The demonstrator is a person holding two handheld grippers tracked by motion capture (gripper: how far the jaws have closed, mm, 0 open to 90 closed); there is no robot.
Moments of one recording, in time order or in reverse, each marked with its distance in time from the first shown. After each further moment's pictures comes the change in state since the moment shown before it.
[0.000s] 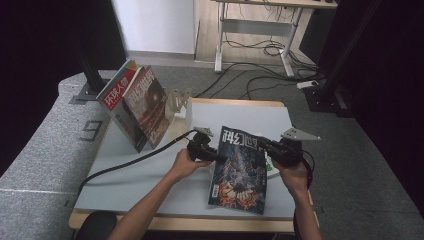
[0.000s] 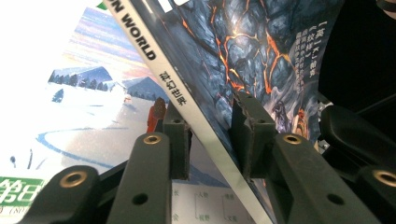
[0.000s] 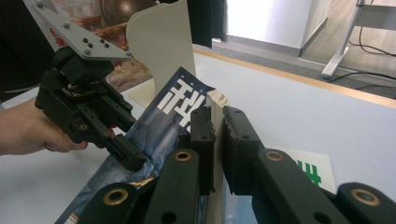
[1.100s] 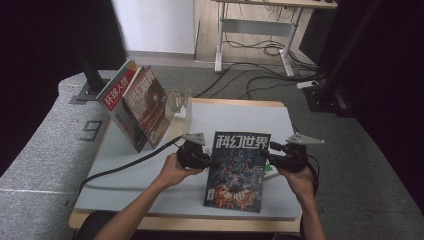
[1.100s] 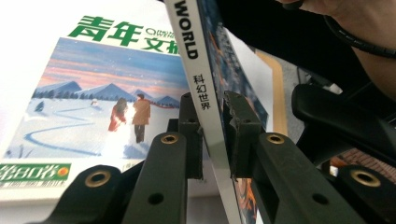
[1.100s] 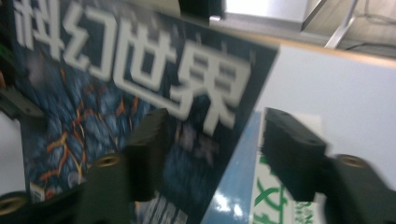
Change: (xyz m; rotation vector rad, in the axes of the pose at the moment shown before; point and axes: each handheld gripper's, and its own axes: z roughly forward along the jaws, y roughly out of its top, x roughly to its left) left arm -0.052 -0.010 -0.042 -0.017 0.013 0.165; right arm -0.022 -0.026 -0.002 0.083 0.008 0.045
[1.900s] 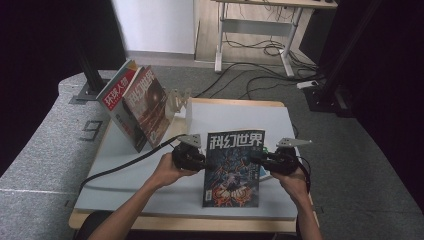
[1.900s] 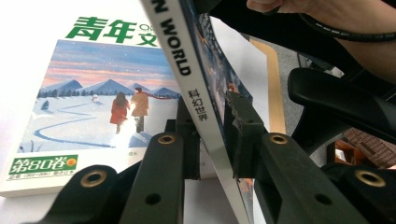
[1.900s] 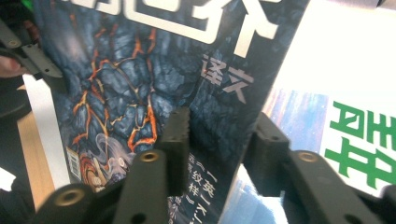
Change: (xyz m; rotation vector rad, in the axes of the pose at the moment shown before) left arm -0.005 -0.001 -0.012 0.025 -0.005 0.071; right arm 0.002 -0.014 0.022 0.071 0.206 -0.019
